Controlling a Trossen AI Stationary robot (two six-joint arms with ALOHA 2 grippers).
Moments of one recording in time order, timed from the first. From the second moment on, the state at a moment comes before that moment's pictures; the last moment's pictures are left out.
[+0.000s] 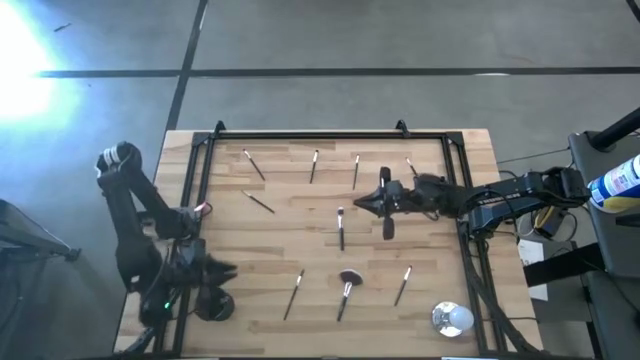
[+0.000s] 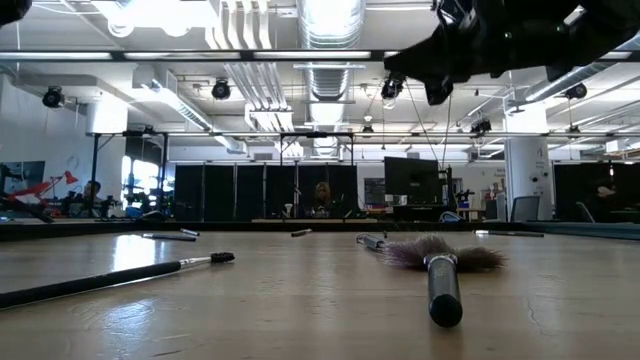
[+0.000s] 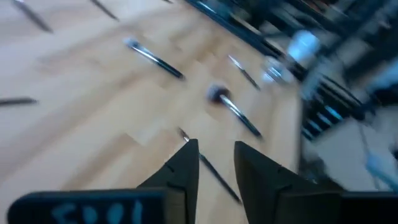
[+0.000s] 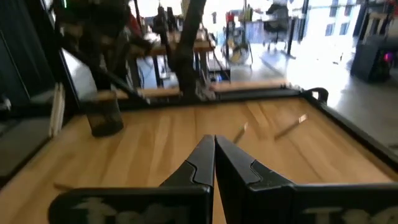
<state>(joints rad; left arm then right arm) -1.16 1.08 0.82 -0.86 -1.06 -1.66 -0.06 1.19 0.47 0.60 -0.04 0.08</state>
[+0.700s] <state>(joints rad) 0.21 0.98 0.63 -0.50 -0.32 -0.94 -0.13 1.18 0.14 0.89 -0.03 0.09</state>
